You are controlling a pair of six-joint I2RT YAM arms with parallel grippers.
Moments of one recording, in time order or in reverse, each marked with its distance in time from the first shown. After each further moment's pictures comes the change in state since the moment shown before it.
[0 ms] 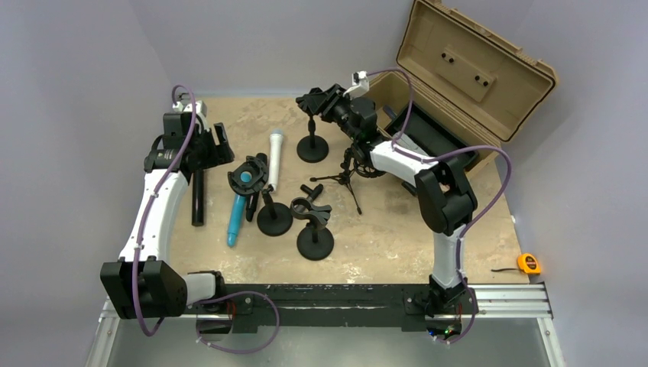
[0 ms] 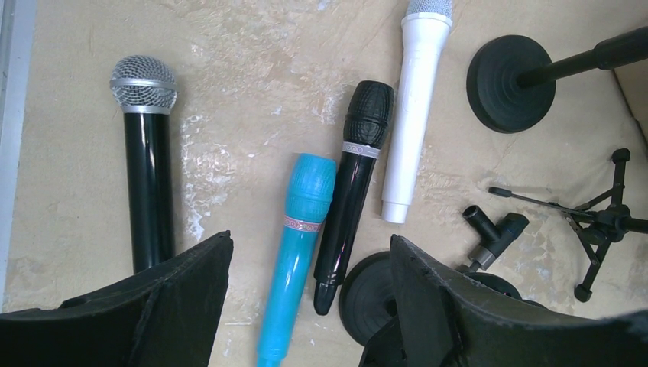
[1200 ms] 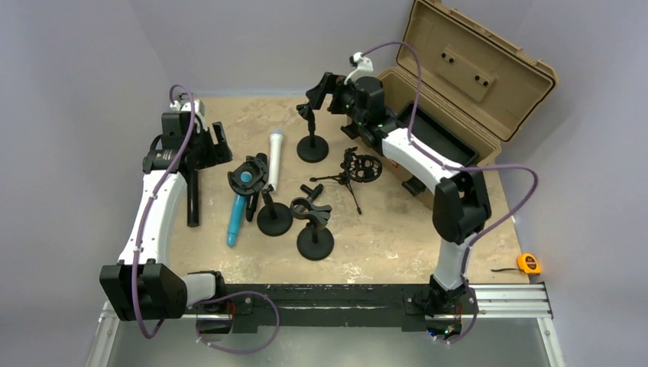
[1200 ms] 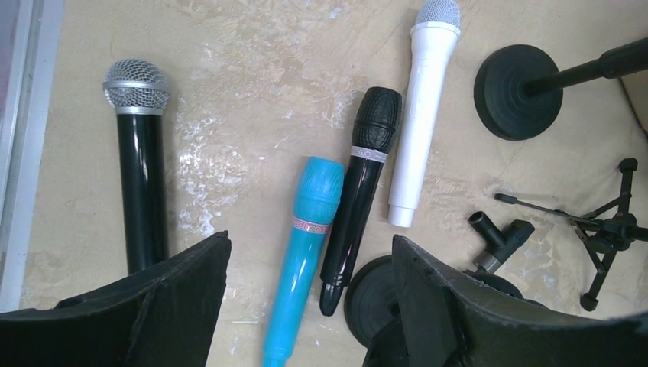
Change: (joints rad) left arm 0.000 -0.009 0.000 0.006 -0.028 0.000; right arm -0.018 -0.076 0.149 -0.422 -0.002 -0.306
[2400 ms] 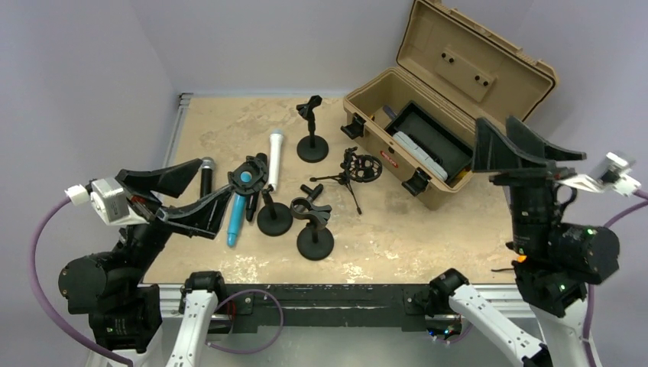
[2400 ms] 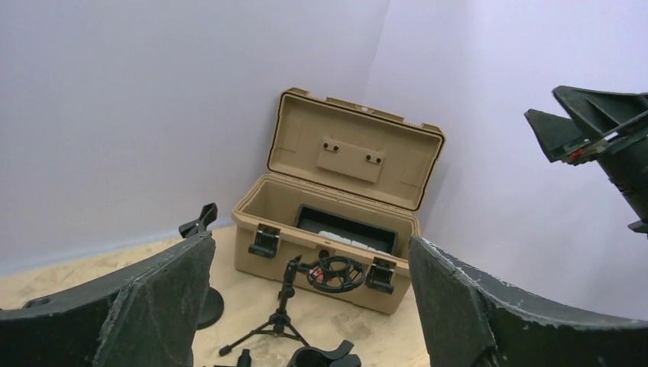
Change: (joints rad) left arm -0.001 -0.831 0.041 0.328 0.554 -0.320; right arm 0.000 -1.359 -0.387 -0.215 0.362 -0.187
